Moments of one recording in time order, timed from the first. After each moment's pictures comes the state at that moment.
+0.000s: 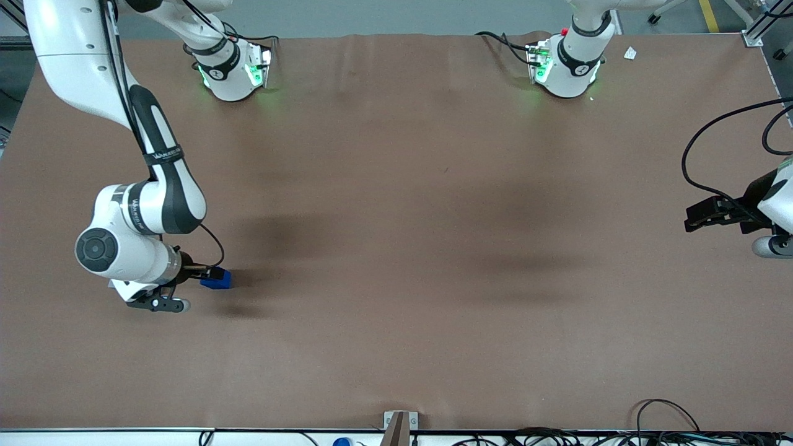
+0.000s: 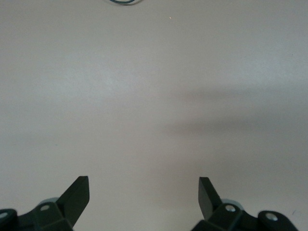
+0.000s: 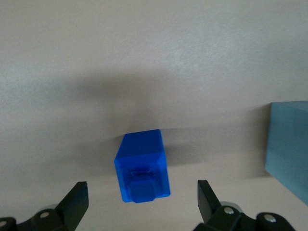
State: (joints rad) arm 0.09 0.58 -0.02 -1.70 0.01 2.17 0.17
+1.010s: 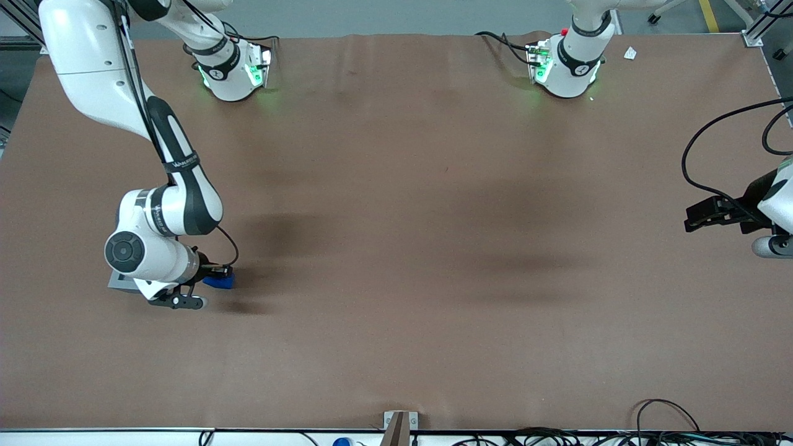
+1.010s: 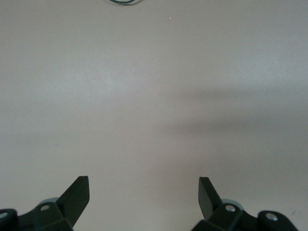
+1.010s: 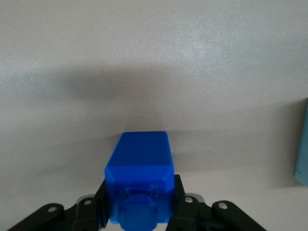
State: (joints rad) arm 0.10 0.61 -0.02 -1.74 0.01 2.24 0.17
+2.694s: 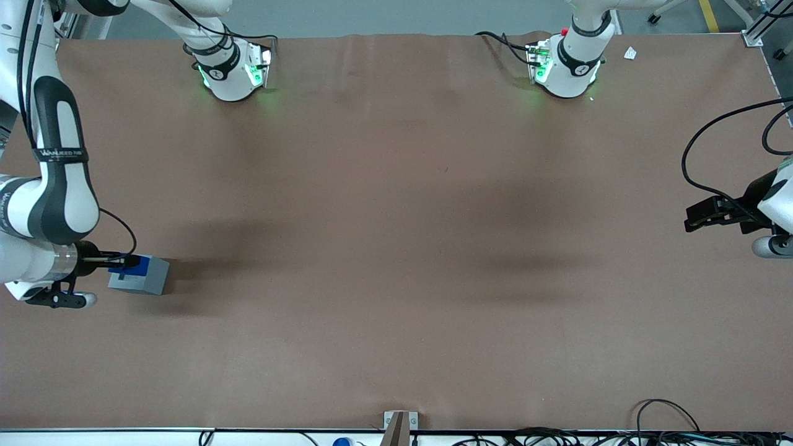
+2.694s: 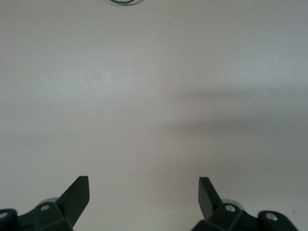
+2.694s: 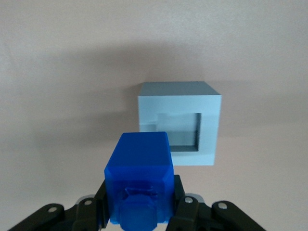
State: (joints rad) arm -0.16 0.56 -0.04 -1.51 0.01 1.84 -0.12
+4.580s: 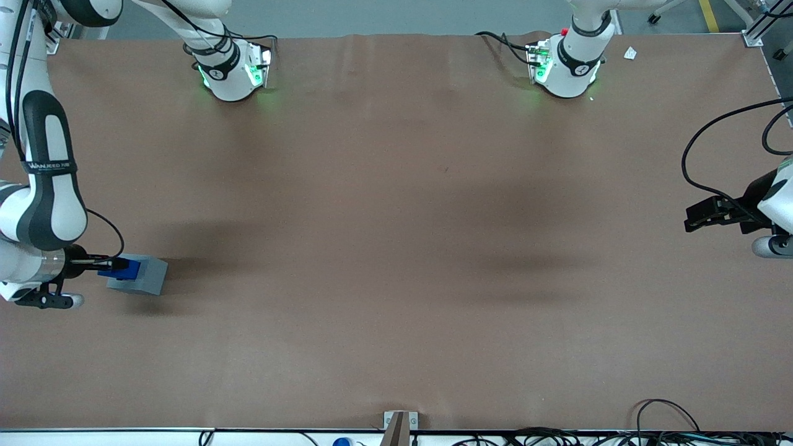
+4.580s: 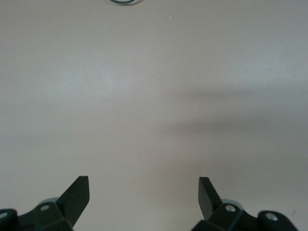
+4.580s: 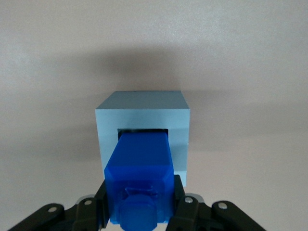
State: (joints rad) arm -0.22 0.61 -0.04 -1.52 0.02 1.92 -0.17
